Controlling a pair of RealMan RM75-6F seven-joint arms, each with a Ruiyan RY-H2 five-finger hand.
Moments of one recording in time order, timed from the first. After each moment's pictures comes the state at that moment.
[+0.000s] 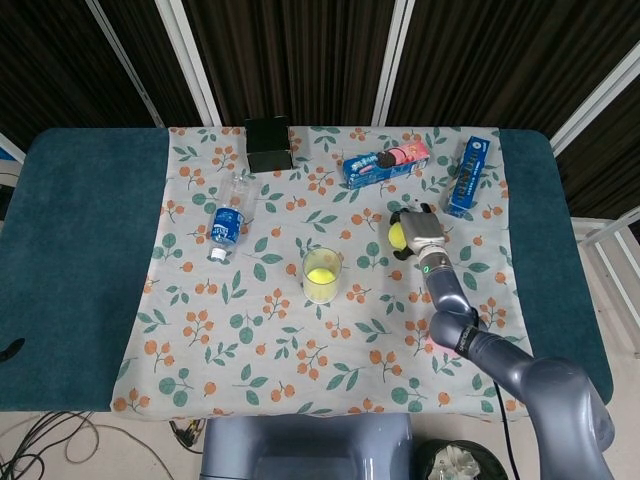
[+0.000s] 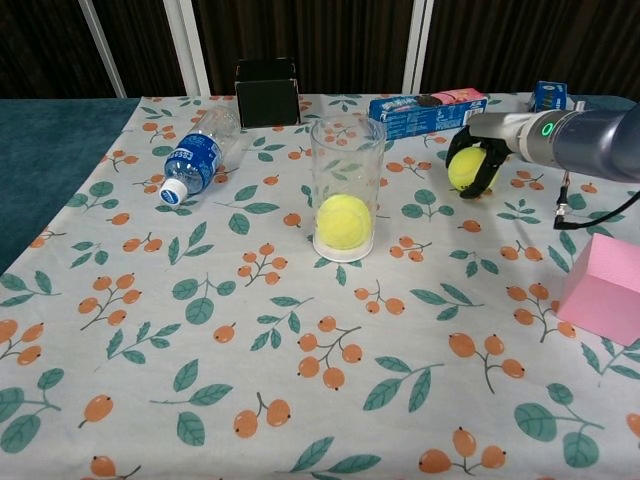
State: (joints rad) left arm -0.03 -1.05 -0.11 -1.66 1.31 1.50 0.06; right arm 1.03 -1.75 0.23 -0.76 -0.61 0.54 -0.33
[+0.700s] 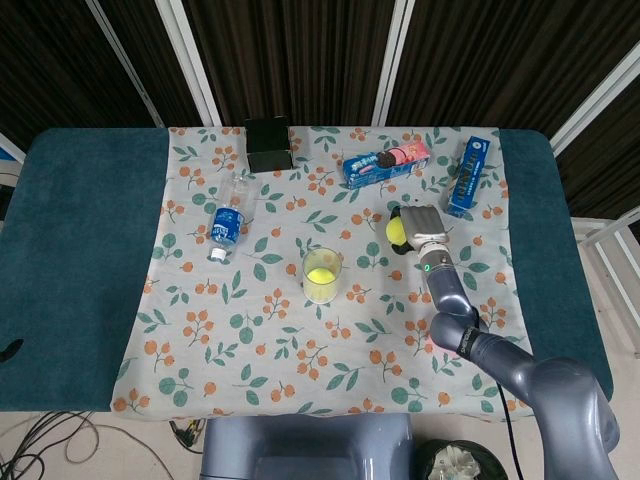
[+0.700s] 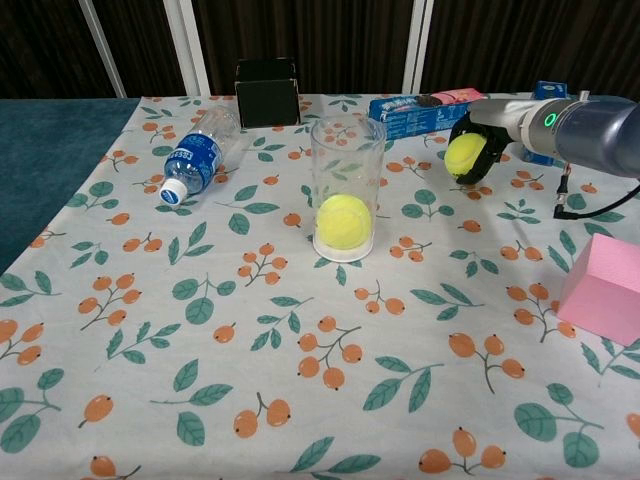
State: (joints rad) left arm -0.03 -1.04 -0.11 -1.67 1.31 1.49 0.05; right arm 1.02 -1.73 0.26 -0.81 -0.68 0.61 -0.31
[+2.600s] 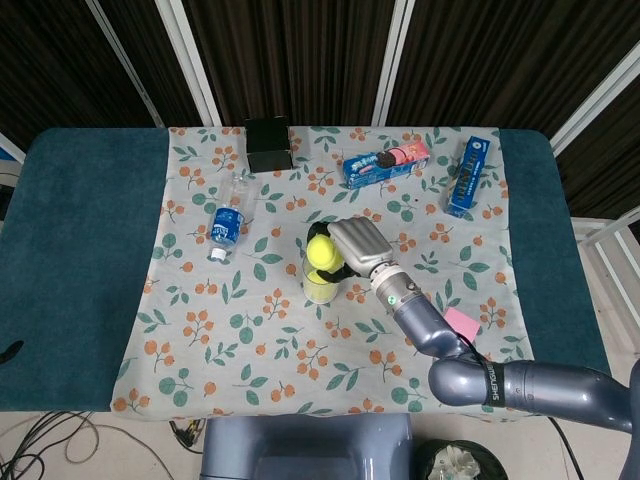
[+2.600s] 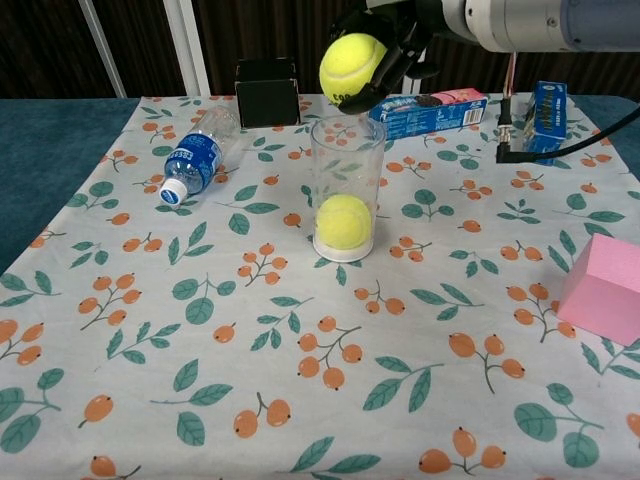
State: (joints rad) left arm -0.03 -1.03 -0.11 -1.68 1.32 1.50 0.04; right arm 1.07 -1.32 0.34 -1.75 -0.62 0.84 -0.35
